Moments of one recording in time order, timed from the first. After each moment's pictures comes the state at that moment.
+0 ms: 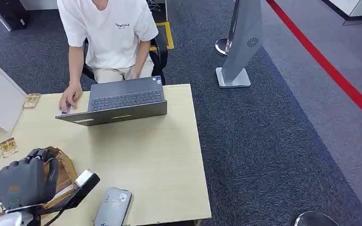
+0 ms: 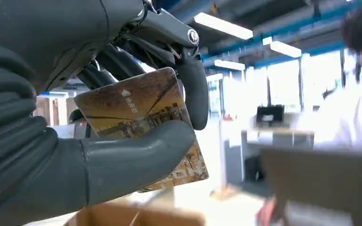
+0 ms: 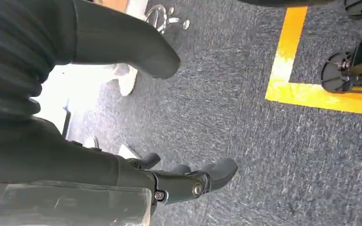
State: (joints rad) left arm 0.11 -0.10 -0.03 -1.95 -1.55 0.01 0.06; right arm -0.01 0.20 -1.27 -0.50 1.56 0.13 0.02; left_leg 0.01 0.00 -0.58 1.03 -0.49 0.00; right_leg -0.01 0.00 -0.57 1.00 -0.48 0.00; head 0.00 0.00
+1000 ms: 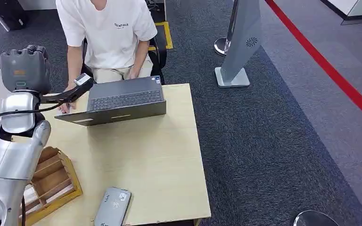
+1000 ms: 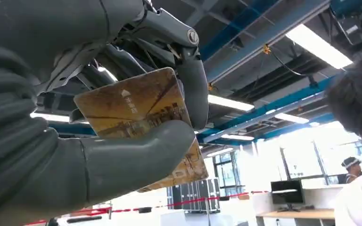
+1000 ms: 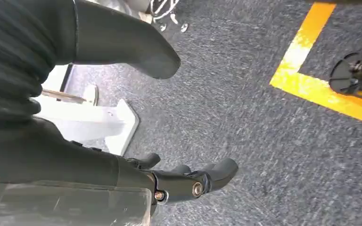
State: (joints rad) left arm -0.81 0.16 -0.34 -1.04 -1.55 0.16 0.28; right arm -0.04 0.04 -1.02 -0.29 1.56 0.12 -0.01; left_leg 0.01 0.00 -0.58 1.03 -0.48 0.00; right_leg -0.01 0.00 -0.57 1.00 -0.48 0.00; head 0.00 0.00
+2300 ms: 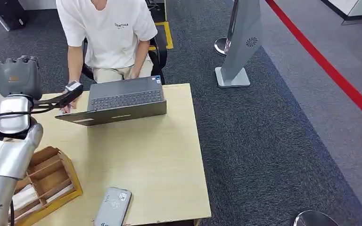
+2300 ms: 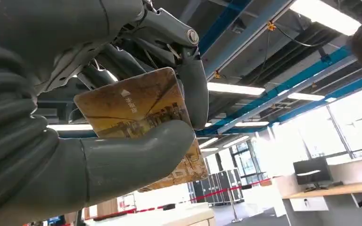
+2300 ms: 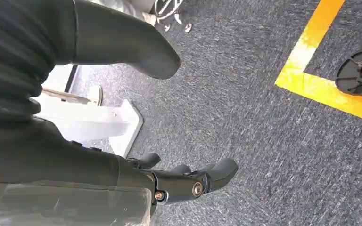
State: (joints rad) left arm -0.83 0.22 -0.35 -0.91 -1.55 0.18 0.30; right arm -0.04 0.04 -1.02 -0.28 1.56 0.12 0.00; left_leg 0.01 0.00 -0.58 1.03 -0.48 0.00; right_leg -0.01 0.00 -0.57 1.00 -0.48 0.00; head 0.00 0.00
